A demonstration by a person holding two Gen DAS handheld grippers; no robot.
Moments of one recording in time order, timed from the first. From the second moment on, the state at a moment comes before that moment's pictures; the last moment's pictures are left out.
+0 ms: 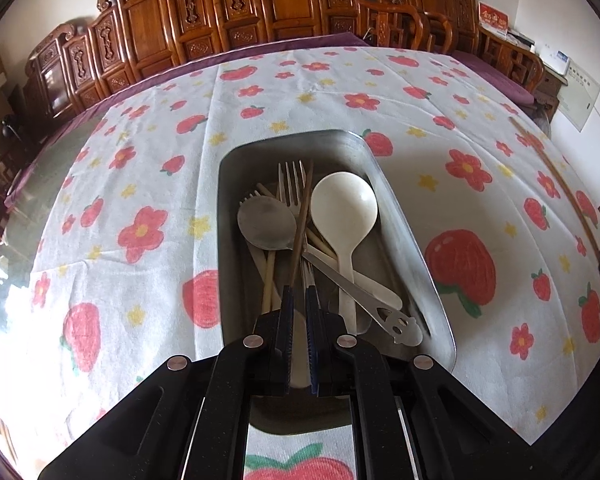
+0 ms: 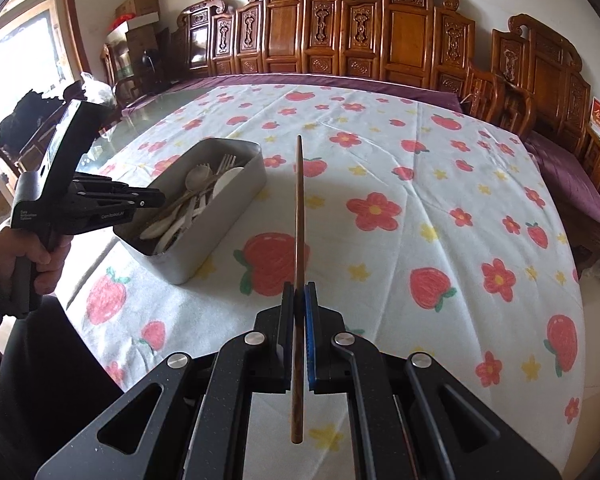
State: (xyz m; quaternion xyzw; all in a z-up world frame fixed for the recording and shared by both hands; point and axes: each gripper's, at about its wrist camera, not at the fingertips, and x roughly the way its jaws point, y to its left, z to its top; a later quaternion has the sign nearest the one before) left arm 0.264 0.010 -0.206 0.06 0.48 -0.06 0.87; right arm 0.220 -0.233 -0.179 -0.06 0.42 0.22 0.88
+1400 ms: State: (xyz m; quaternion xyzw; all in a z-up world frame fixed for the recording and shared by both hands) left arm 0.236 0.101 -0.154 0.02 0.43 -0.03 0.90; right arm 0.311 -0.050 -0.228 -0.05 0.50 0.26 0.83
